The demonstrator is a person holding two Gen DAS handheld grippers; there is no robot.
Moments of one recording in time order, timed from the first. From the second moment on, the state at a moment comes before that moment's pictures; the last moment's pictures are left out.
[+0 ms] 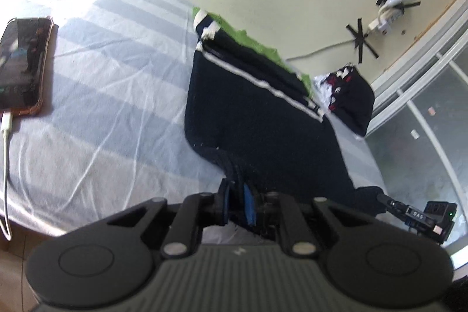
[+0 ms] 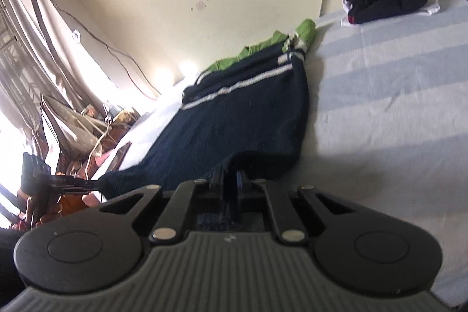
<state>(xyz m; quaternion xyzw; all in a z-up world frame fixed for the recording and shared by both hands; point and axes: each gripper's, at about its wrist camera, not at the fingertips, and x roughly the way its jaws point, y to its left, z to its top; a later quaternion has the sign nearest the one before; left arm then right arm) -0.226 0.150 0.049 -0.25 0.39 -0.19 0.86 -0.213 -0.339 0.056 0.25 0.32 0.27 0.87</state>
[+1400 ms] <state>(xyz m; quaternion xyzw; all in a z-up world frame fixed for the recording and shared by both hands) 0.054 0.070 0.112 -0.04 0.35 -0.12 0.93 0.011 -0.307 0.114 0.11 0.29 0.13 0.94</state>
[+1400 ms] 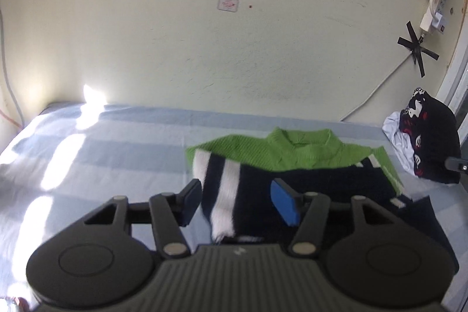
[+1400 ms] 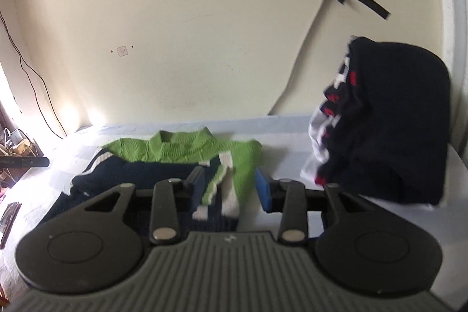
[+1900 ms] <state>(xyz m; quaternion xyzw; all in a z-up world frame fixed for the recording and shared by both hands) 0.237 -0.047 0.021 0.02 0.43 -0.12 0.90 0.244 -0.221 0.018 0.11 0.43 0.20 0.87</state>
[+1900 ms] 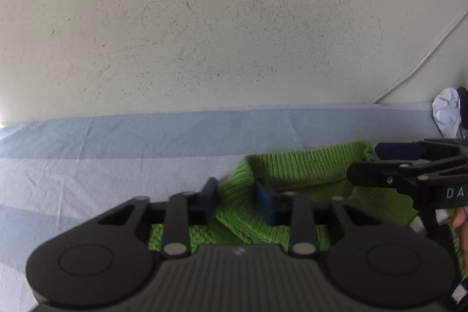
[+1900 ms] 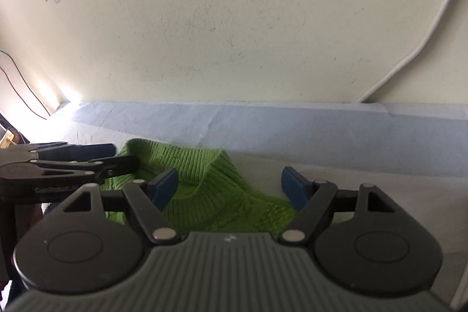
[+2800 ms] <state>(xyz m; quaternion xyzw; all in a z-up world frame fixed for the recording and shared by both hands) -0.095 -0.002 0.037 0.00 0.36 -0.21 0.91 -0.089 -0.192 0.044 -0.08 0.31 0.20 0.93</state>
